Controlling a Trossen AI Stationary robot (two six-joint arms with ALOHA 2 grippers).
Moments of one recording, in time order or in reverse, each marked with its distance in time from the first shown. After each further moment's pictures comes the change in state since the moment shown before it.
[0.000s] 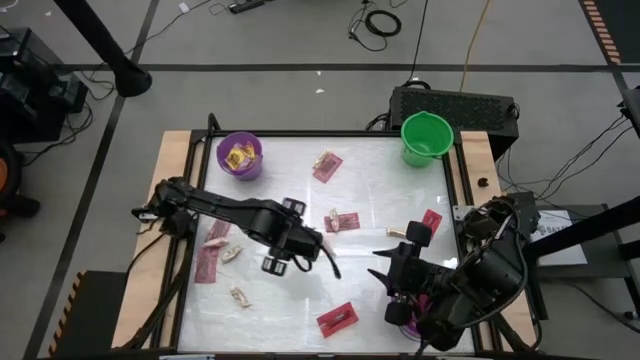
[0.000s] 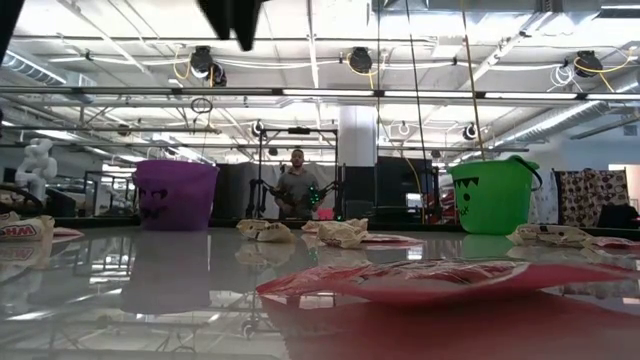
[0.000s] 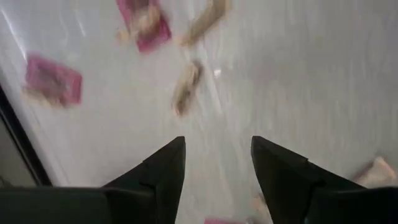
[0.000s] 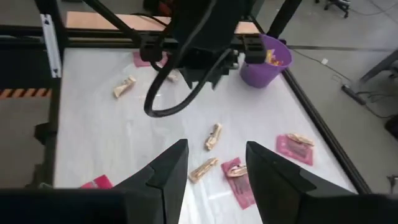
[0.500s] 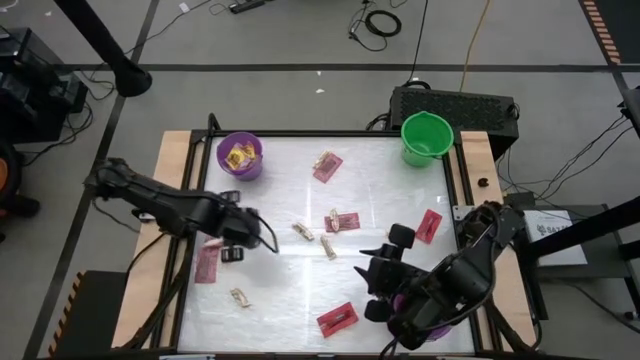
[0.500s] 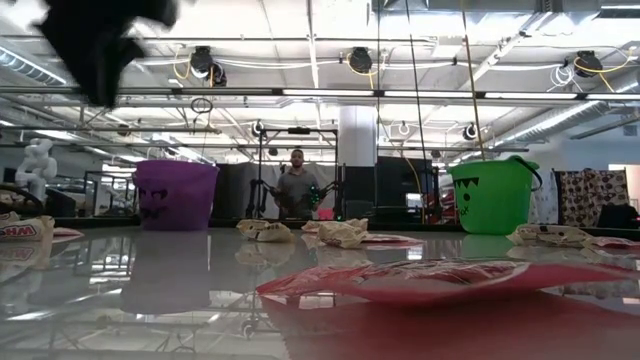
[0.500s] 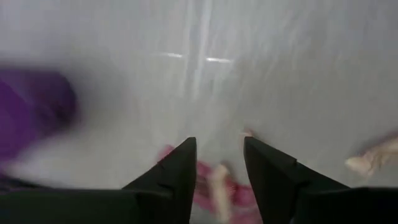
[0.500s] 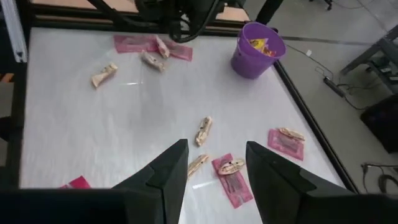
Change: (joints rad) left arm -0.028 -0.604 -0.859 0.241 0.009 -0.481; right arm -0.058 0.084 0.000 0.007 -0.007 -0.012
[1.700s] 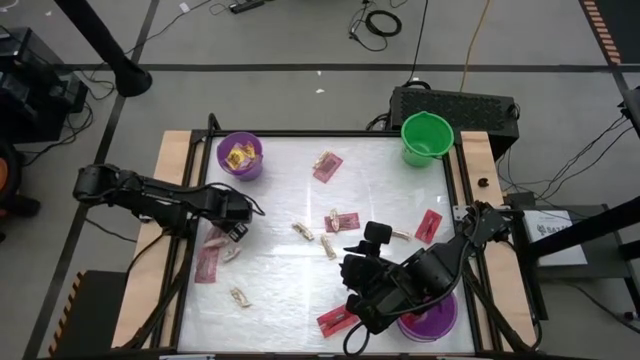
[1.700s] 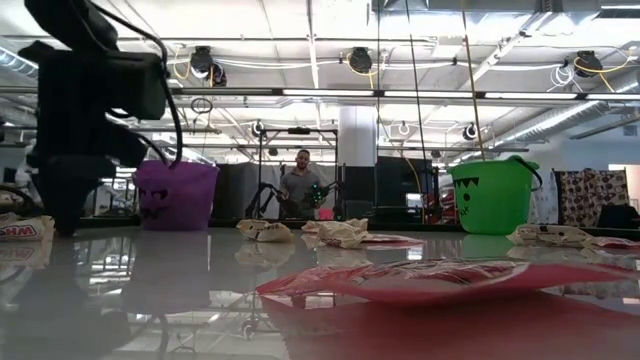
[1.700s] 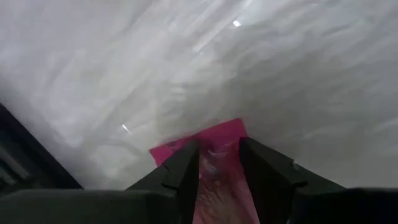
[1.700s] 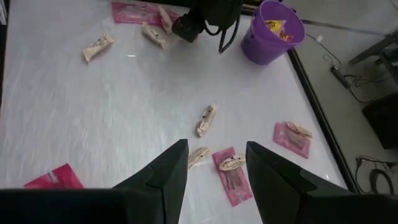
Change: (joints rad) left arm 0.352 -0.088 -0.616 0.401 0.049 -0.354; right arm -0.105 0.060 0.000 0.063 -0.117 -0.146
